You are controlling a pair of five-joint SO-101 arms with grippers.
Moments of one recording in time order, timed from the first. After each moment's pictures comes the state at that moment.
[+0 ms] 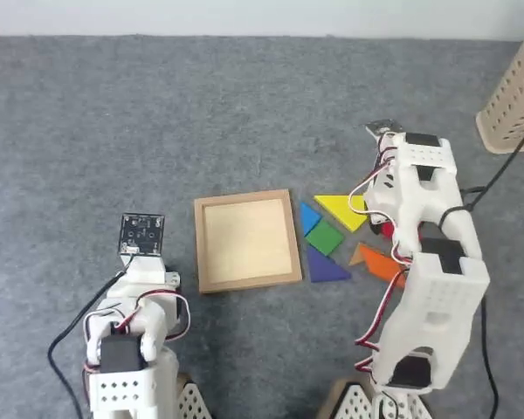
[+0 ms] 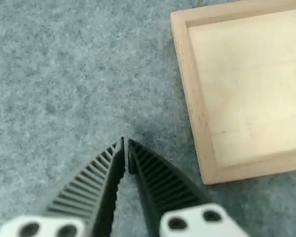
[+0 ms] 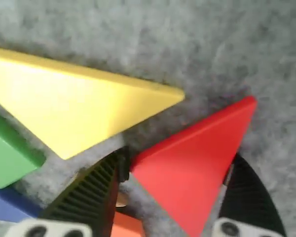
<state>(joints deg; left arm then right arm) -10.2 -103.3 97.2 72.0 -0.7 1.7 29.6 -1.2 75.4 17.7</state>
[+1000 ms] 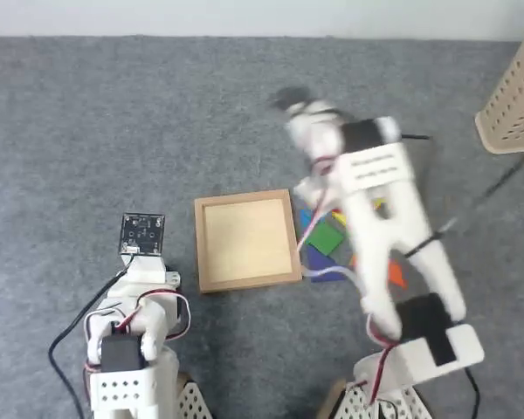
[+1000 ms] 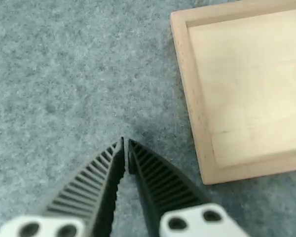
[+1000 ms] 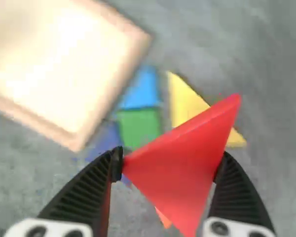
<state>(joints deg) -10.2 -103.3 97.2 72.0 -0.7 -26.1 1.5 -1.5 86.2 26.9</state>
